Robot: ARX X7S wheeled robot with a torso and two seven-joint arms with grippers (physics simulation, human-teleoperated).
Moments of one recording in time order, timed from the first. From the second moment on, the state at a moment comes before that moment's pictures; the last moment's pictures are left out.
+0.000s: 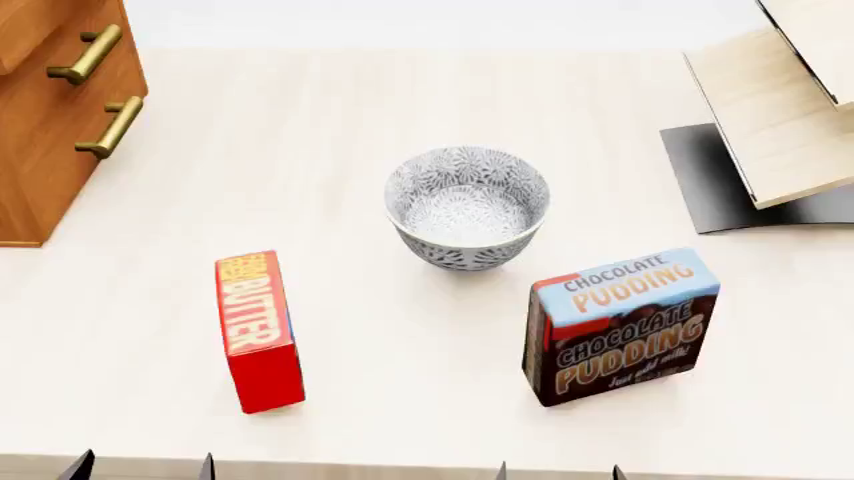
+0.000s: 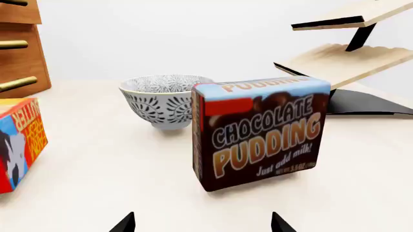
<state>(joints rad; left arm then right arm) 0.00 0.00 0.00 0.00 0.00 0.00 0.00 0.00 0.00 0.00 0.00 0.00 0.00 0.00</state>
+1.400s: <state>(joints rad) 0.00 -0.11 0.12 0.04 -0.11 -0.03 -0.14 0.00 0.10 -0.11 -0.01 0.11 -0.04 0.14</state>
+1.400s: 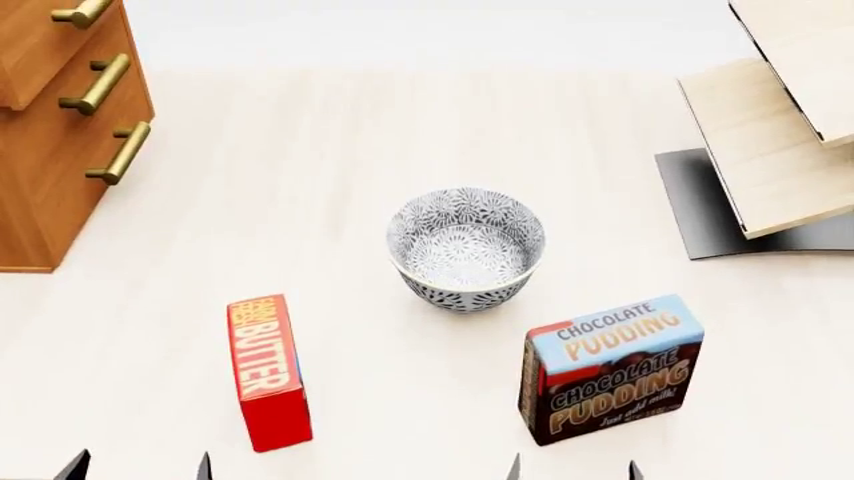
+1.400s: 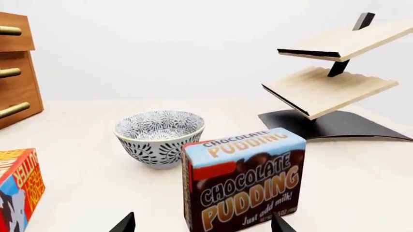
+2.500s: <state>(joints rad) -0.59 -0.32 -0.43 0.85 -1.16 -1.49 -0.63 0.51 0.53 0.45 -0.86 1.68 1.26 1.02</state>
